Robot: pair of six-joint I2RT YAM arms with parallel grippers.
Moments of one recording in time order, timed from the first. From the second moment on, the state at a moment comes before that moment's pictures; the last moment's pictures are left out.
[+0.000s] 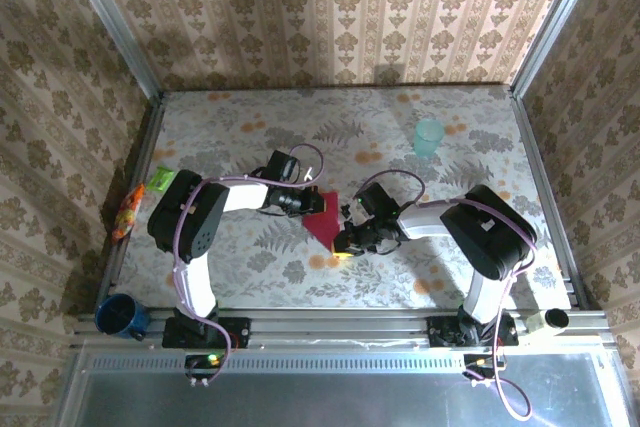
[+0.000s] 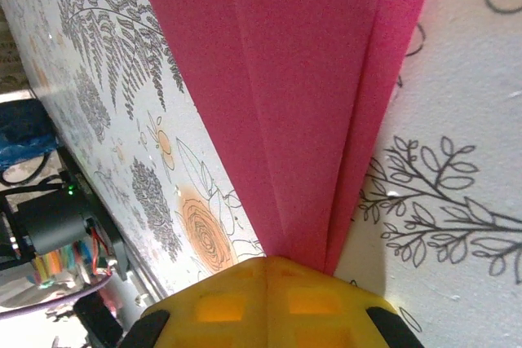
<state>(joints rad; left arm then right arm) -0.54 1.90 0.96 -0.08 0.62 -0.50 0.64 1.78 0.75 -0.01 -0.69 0.72</state>
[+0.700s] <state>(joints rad) -0.54 1.90 0.98 -0.11 0.62 -0.50 0.67 1.75 0.78 -0.09 -0.62 0.66</state>
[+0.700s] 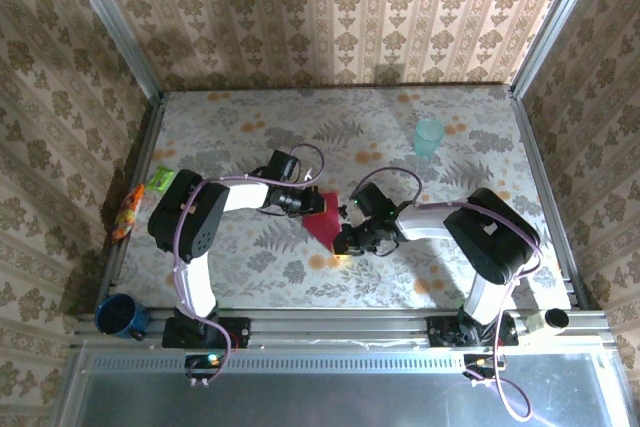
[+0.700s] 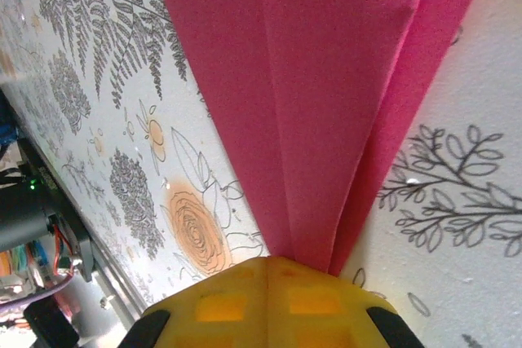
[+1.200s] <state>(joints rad) -0.54 1.91 0.99 -0.12 0.62 -0.50 0.64 1.84 0.98 -0.12 -0.63 0.67</state>
